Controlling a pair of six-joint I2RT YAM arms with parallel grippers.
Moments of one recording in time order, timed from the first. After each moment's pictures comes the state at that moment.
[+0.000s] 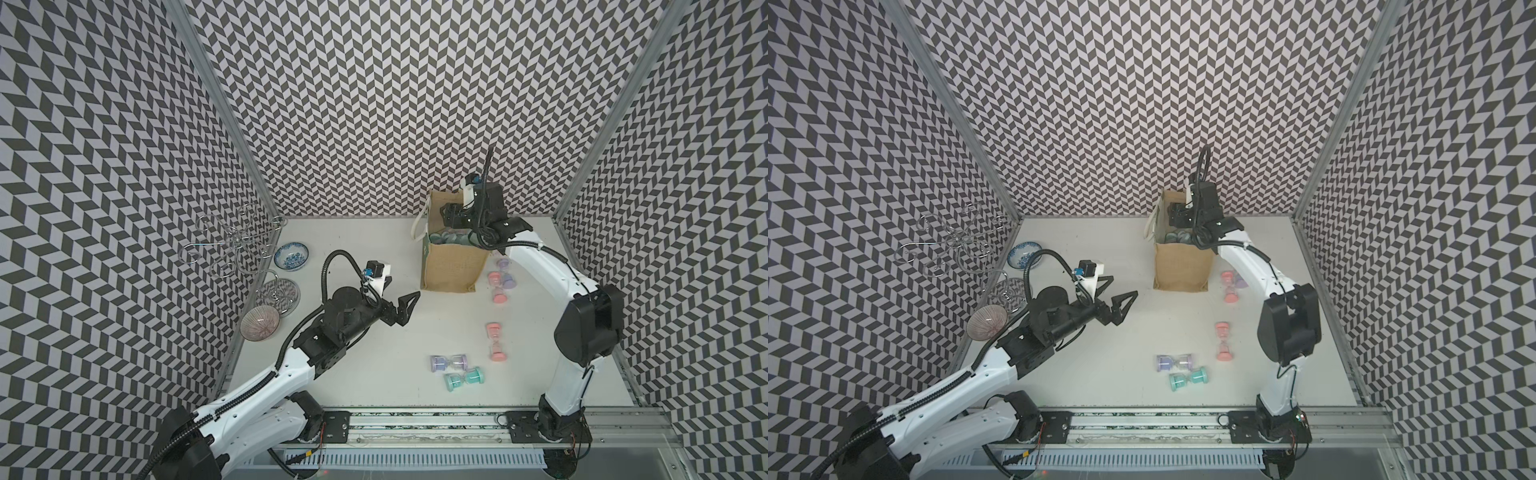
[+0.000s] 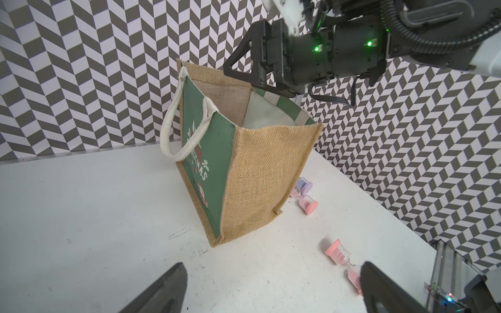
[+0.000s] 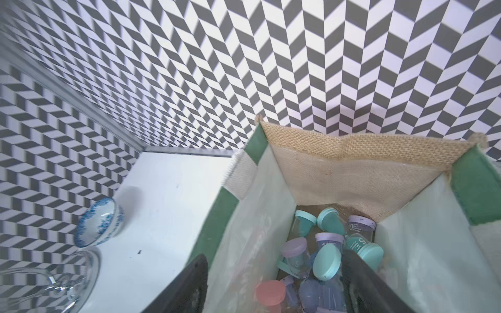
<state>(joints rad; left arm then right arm) -0.72 0.93 0.62 0.14 0.07 -0.29 0.38 1.81 1.69 -0.32 -0.06 0.29</state>
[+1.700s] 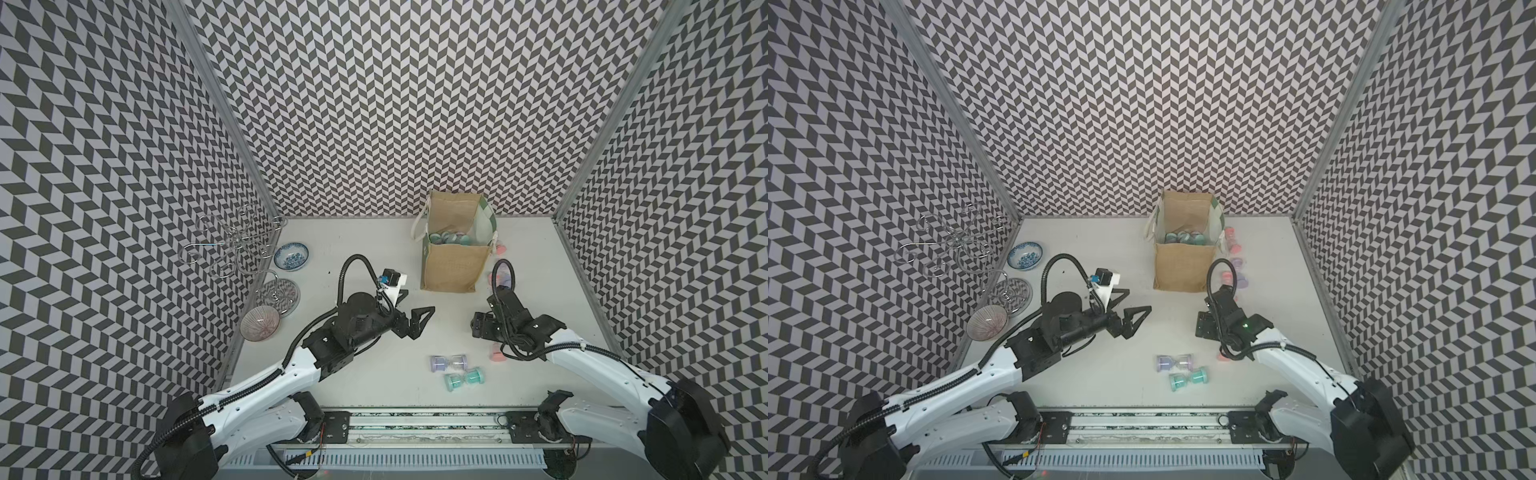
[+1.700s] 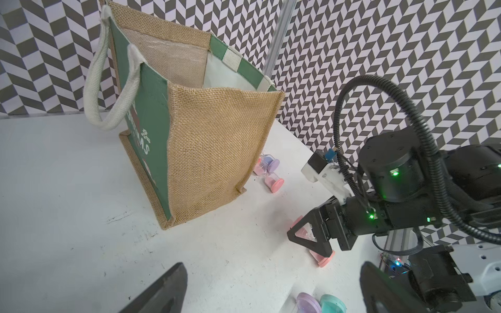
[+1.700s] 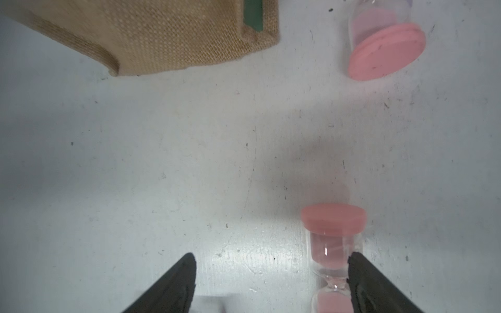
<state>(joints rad) -0.85 0.98 0.63 0.12 0.10 -0.36 0.55 1.14 0.61 -0.51 0.12 0.69</state>
